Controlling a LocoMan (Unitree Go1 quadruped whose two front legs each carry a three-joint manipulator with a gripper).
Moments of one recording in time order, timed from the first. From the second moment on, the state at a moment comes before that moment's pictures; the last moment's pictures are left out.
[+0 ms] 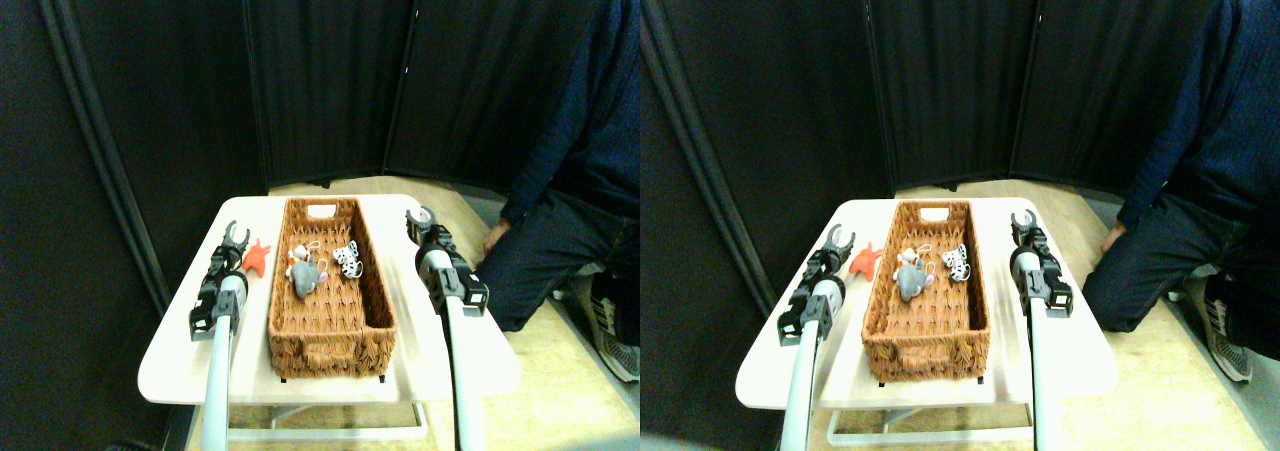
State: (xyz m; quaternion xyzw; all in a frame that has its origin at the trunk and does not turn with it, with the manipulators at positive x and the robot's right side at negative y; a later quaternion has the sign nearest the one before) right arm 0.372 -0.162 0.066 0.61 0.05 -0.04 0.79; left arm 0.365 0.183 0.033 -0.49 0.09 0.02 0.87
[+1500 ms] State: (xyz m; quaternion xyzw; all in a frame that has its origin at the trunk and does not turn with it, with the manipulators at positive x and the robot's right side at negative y) right arm 0.381 -0.153 0.056 0.60 0.05 -0.07 0.80; left arm 0.366 0.169 -0.008 -0.53 0.12 0.06 0.84
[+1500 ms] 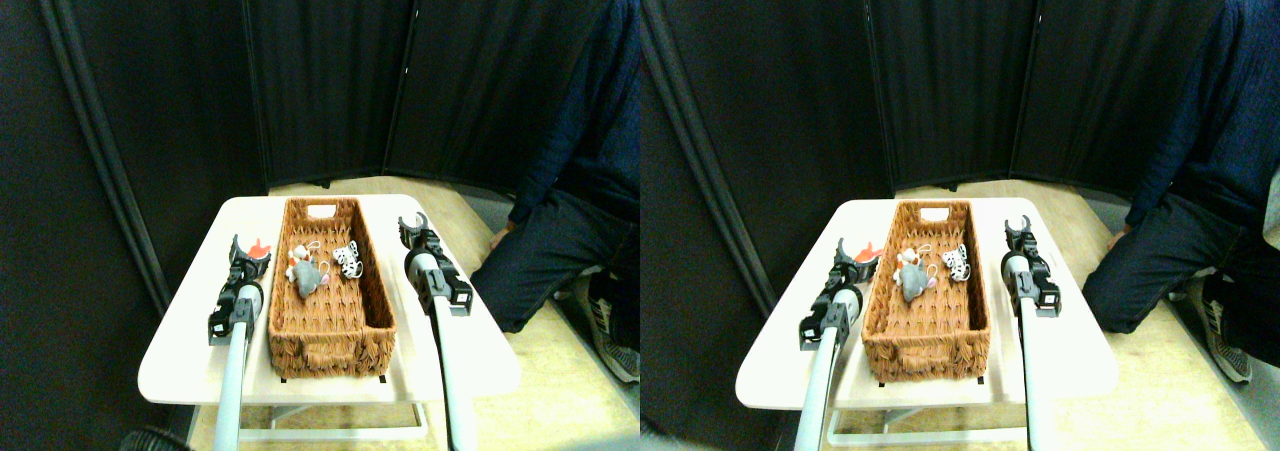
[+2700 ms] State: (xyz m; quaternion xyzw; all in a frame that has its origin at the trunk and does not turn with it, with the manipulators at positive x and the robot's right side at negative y) right arm 0.374 -0.145 0.056 0.59 0.05 -0.08 0.80; left arm 0.382 0.177 -0.040 -0.50 0.04 0.11 0.86
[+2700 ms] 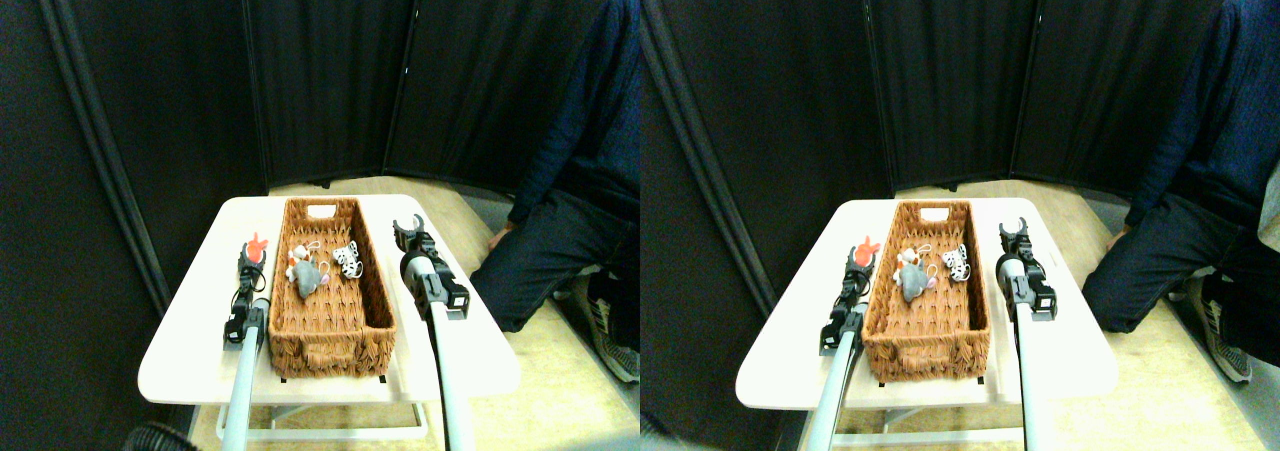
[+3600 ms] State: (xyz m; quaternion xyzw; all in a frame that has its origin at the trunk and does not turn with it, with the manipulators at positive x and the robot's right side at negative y) right arm 0.371 -0.145 0.056 0.59 0.05 -0.07 0.80; left arm 0.368 0.169 0.058 -0.49 0.07 -0.02 0.87
